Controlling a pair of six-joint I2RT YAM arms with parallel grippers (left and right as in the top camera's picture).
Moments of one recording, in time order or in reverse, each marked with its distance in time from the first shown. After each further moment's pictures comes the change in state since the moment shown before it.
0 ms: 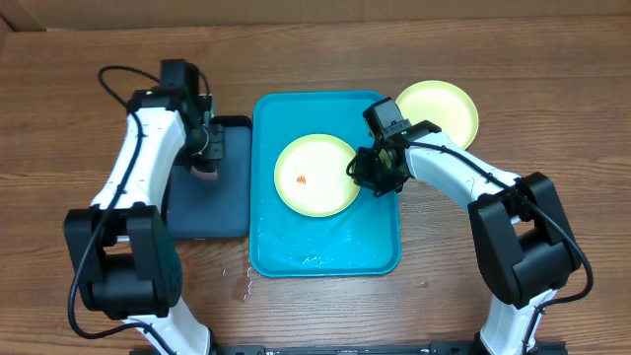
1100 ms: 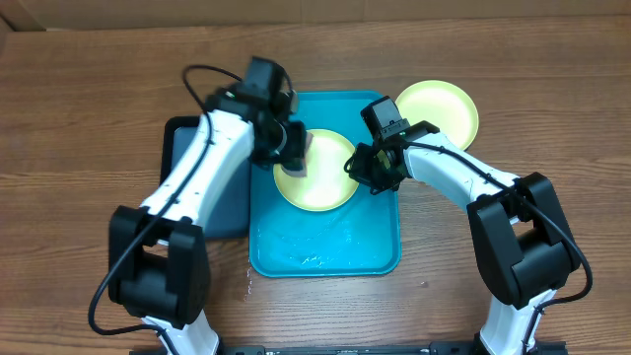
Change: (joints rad) left arm -0.327 -0.008 -0.005 0.094 0.318 -0.275; right arm 0.009 0.000 0.000 0.021 0.027 0.089
